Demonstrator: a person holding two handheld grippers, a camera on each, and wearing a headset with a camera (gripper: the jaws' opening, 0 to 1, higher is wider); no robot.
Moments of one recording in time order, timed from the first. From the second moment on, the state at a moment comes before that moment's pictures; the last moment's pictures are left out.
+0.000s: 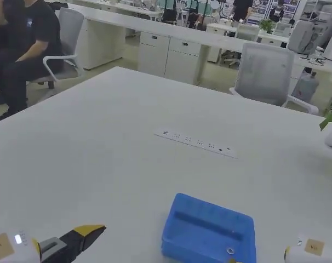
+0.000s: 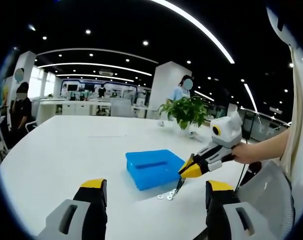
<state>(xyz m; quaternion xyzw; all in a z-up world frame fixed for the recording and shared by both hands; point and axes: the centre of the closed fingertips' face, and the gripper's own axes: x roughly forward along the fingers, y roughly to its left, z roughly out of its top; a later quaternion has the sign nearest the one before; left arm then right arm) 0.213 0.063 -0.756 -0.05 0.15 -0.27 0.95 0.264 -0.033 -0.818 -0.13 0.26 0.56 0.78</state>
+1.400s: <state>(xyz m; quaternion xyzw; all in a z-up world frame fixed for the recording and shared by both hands) 0.211 0.061 -0.758 -0.04 0.16 -0.28 0.95 0.331 -0.047 -0.756 -0.02 0.22 0.49 0.84</state>
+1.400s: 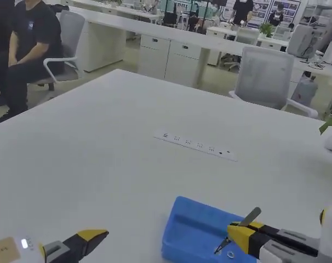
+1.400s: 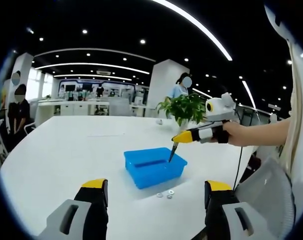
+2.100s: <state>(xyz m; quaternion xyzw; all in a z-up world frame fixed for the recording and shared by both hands) 0.210 0.063 -0.758 -0.03 0.16 -0.27 0.95 0.369 -0.052 -0.807 -0.05 0.28 0.45 0.84</state>
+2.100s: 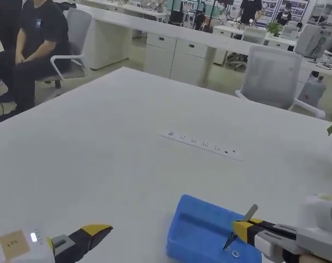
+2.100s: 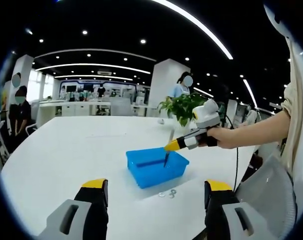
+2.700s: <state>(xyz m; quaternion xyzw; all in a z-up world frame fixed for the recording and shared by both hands) 0.210 0.062 -0.760 -0.03 0.16 -0.27 0.95 0.368 -0.049 -0.816 -0.07 0.28 0.46 0.84</state>
